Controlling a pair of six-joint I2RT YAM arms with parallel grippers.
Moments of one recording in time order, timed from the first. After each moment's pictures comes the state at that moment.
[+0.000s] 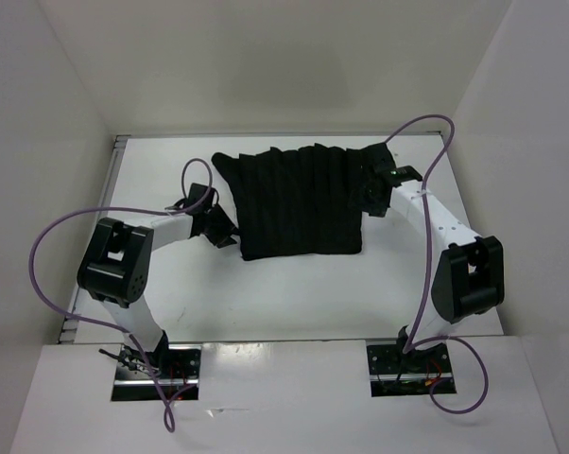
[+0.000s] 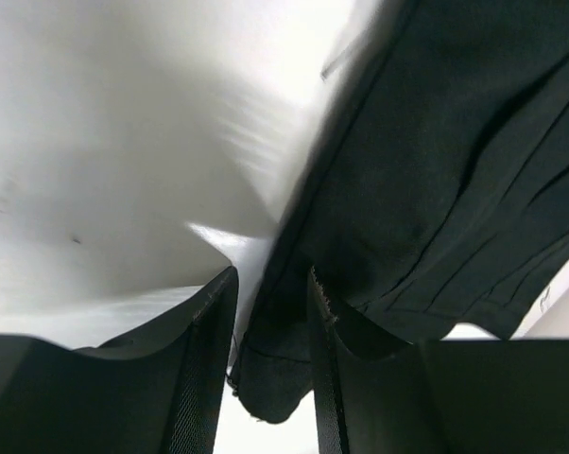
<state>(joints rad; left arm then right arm) -0.24 1.75 0.94 -0.19 0.21 -0.98 0.27 1.59 1.30 -0.73 0.19 0.56</state>
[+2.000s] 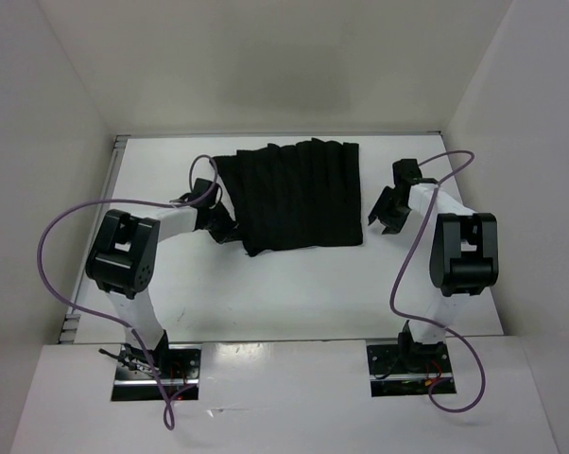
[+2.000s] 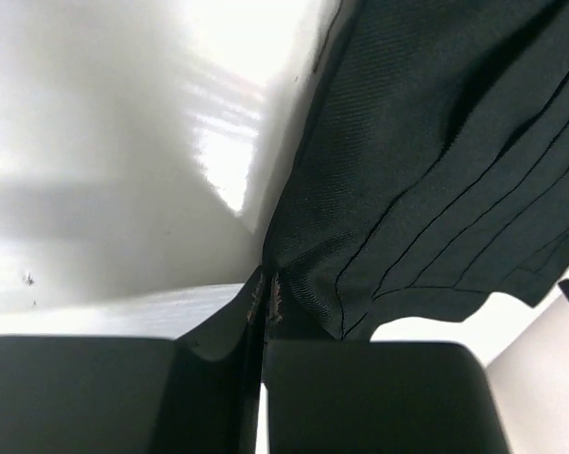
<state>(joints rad) -0.24 1.84 1.03 -0.24 0.28 -0.92 -0.01 1.75 1.16 -0.59 -0.05 0.56</state>
